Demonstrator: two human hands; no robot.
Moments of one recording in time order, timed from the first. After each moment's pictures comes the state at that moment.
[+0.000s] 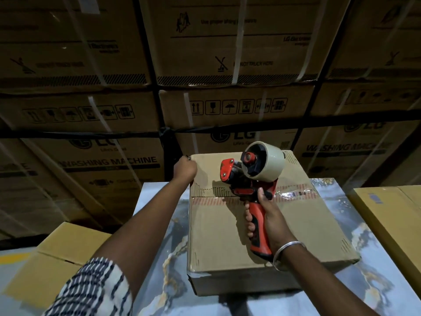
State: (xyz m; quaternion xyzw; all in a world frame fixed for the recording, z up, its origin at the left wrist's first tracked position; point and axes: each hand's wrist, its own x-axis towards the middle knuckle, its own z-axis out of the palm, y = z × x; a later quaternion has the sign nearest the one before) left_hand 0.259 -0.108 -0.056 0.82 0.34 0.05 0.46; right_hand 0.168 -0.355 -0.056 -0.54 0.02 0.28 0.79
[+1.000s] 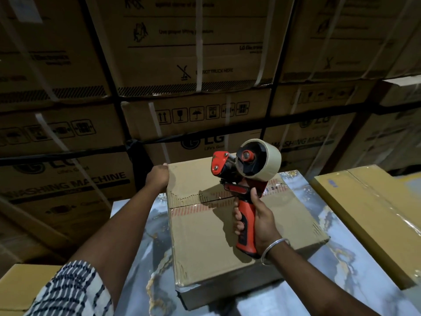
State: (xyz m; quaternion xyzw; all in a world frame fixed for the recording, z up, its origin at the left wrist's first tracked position) left_hand 0.299 -0.076 -0.084 0.85 0.31 0.01 0.43; right_hand 0.160 -0.358 -0.052 -0.44 0.05 0.22 0.87
